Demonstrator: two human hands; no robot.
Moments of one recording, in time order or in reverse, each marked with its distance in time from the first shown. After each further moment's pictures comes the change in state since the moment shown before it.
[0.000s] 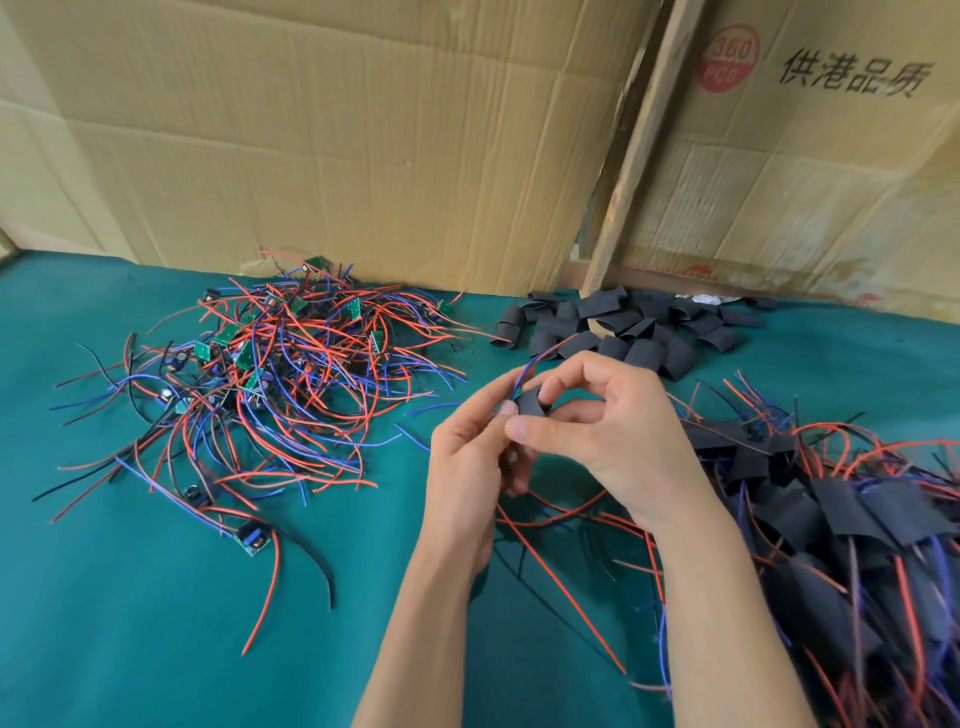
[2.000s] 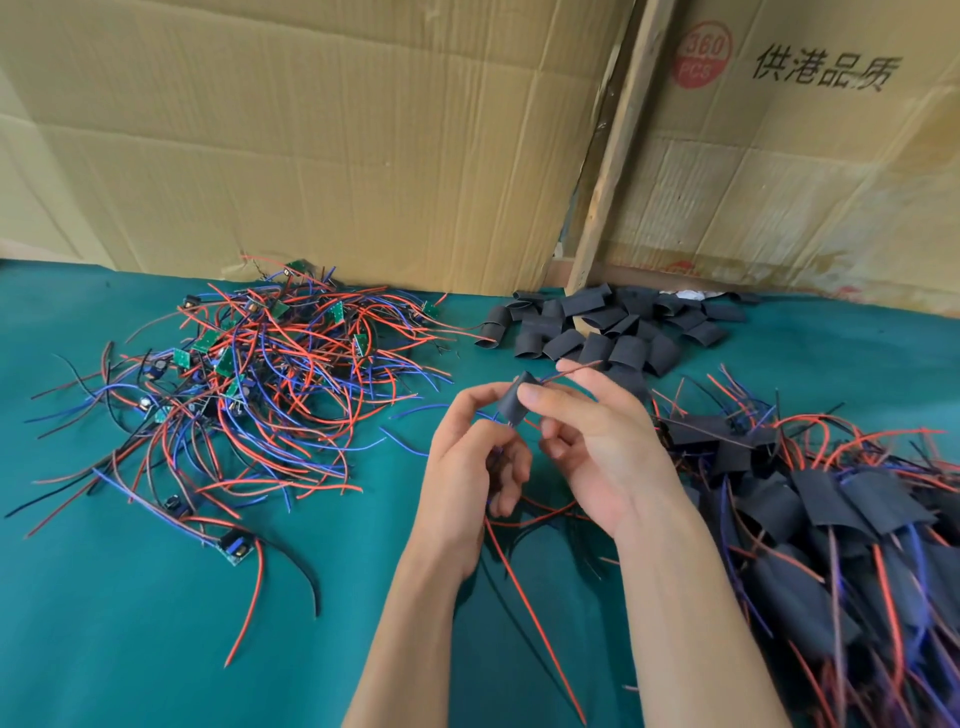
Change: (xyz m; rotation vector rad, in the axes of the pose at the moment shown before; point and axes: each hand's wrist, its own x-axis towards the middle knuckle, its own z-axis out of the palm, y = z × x) left_hand 0.000 0.001 0.000 0.087 -0.096 -0.083; right_hand 0.008 0.014 0.010 0.619 0.197 0.343
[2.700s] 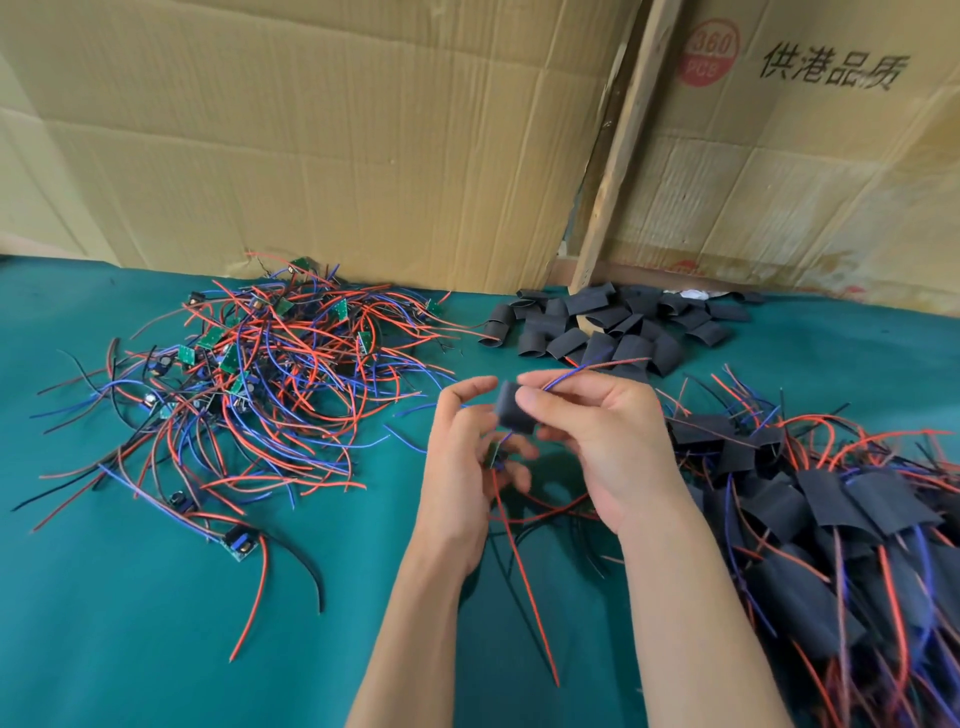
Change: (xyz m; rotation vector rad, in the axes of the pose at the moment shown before) left_hand -0.001 0.001 0.001 -0.164 0.083 0.003; right_hand -0.003 0.000 -0.001 -0.264 -0.044 -0.186
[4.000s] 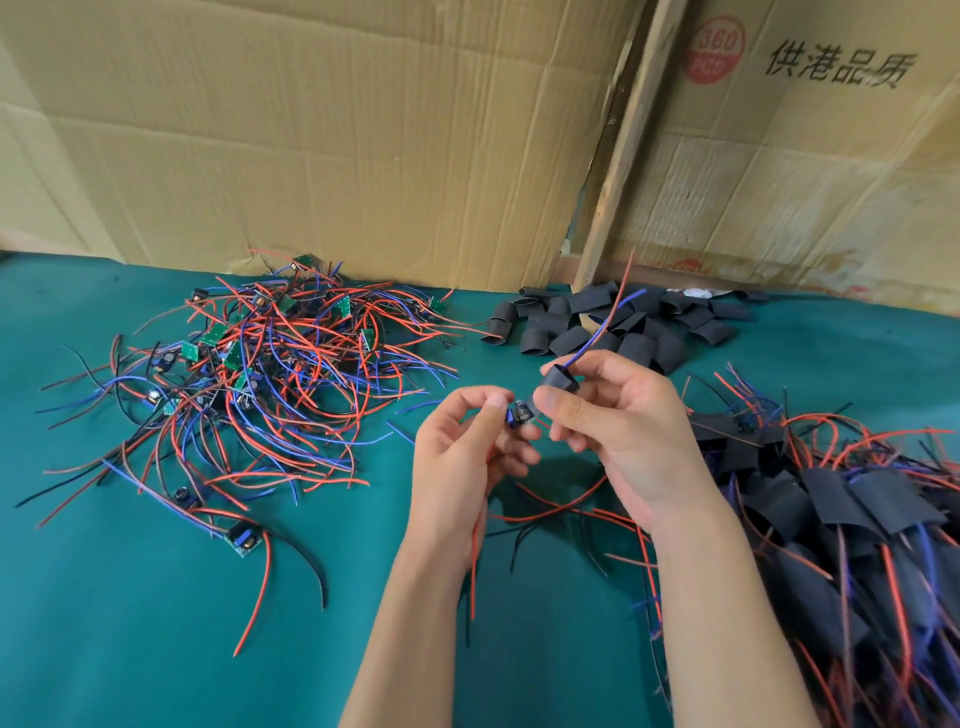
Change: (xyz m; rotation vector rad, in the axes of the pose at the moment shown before) left_hand 0.000 0.001 -0.005 0.021 -0.006 0.032; right_hand -0.001 -0.006 -0.016 0.019 -0.120 -0.076
